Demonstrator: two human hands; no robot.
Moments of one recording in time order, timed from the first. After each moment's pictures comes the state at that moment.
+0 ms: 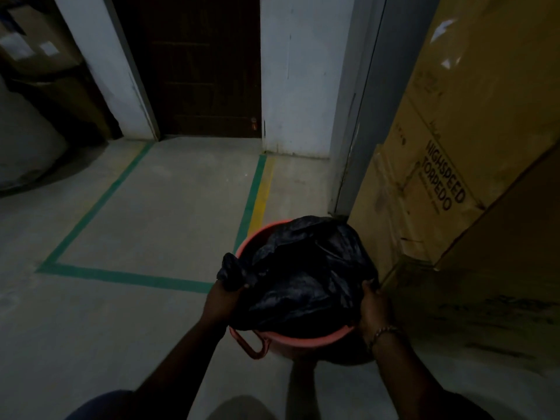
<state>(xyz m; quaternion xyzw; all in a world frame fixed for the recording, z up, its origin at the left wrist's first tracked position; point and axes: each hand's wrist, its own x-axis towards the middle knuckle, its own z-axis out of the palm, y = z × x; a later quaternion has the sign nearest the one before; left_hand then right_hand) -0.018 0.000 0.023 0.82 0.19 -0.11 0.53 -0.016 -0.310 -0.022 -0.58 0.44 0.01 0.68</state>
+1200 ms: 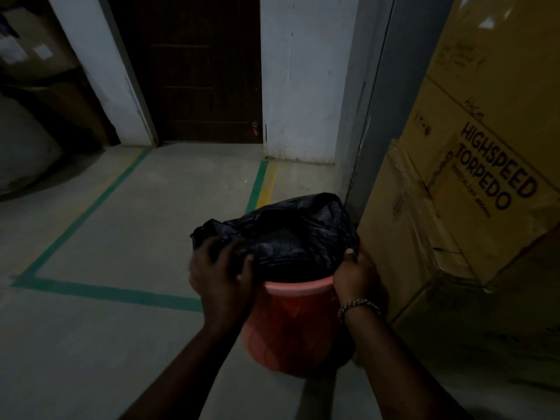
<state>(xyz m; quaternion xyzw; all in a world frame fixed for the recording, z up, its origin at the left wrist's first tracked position) 0.047 -0.037 0.004 0.88 0.05 0.34 0.33 0.057 -0.252 0.046 -0.80 0.30 -0.07 0.52</state>
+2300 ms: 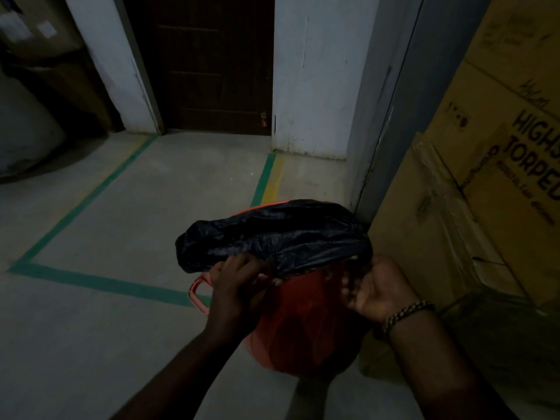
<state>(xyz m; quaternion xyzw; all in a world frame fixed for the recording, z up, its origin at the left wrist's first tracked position) 0.052 -0.026 -0.035 0.87 -0.15 0.22 0.41 0.080 -0.279 0.029 -0.46 0.35 0.19 0.79</state>
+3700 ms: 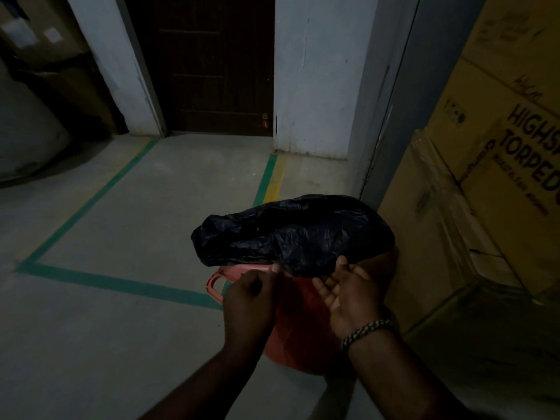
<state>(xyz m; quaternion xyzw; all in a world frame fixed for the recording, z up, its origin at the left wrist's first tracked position) 0.017 -0.075 -0.004 0.80 0.14 0.15 0.57 0.050 -0.216 0.013 -0.44 0.32 0.02 0.84</state>
